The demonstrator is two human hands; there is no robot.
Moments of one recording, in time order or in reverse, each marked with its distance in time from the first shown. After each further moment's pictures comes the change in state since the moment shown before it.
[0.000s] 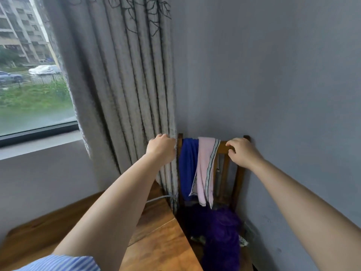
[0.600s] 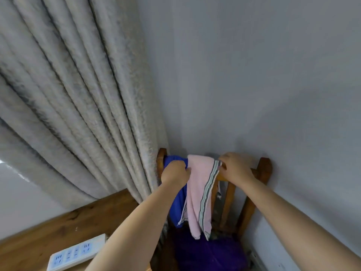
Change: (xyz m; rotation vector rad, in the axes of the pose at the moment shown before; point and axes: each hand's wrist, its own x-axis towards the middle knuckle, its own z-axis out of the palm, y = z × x) left_hand 0.212 0.076 0.149 -0.386 -0.264 -0.278; right_hand 0.200 0.124 0.125 0.075 -0.140 -0.068
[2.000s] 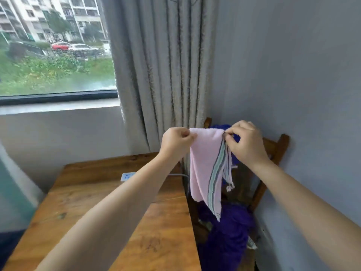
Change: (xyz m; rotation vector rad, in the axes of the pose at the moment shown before) left_hand -0.307 -0.063 -0.083 -0.699 0.528 0.013; right_hand -0.228 -0.187 -0.082 0.226 0.476 -0.492
